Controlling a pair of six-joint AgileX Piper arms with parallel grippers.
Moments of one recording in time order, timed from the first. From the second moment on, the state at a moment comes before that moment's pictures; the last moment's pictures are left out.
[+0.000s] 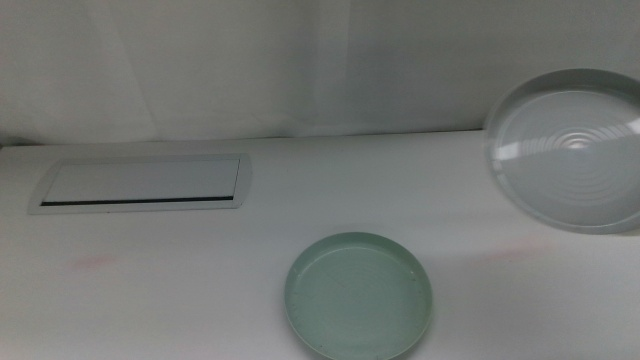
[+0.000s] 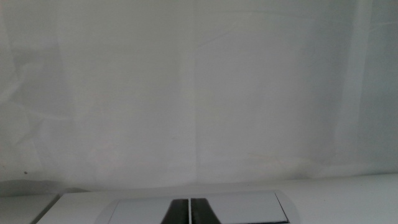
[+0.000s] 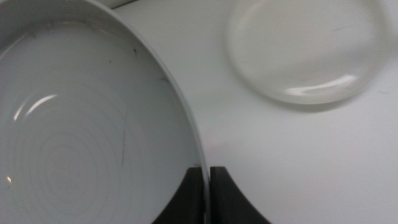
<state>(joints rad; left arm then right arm) 0.05 0.03 0.00 0.28 0.03 -0.25 -0.09 1.17 -1.03 0.29 0.88 -0.05</state>
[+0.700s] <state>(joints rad) 0.05 0.03 0.00 0.28 0.03 -0.25 0.49 1.62 -1.04 0.31 0.69 0.10</state>
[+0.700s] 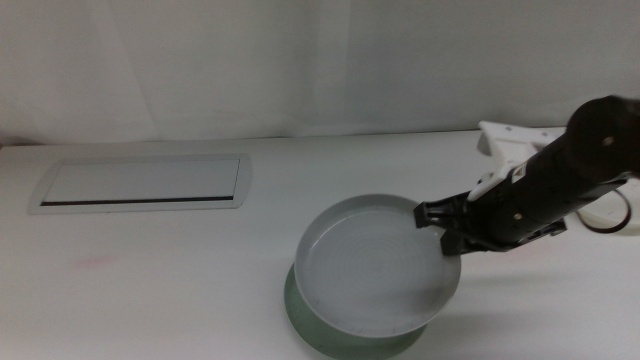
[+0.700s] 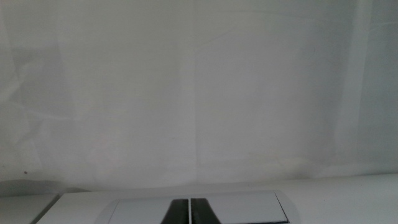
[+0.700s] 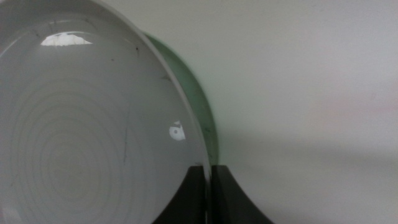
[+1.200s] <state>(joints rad) 0.05 0.03 0.00 0.28 0.03 -0.25 0.52 1.75 -1.04 0.31 0.65 0.11</state>
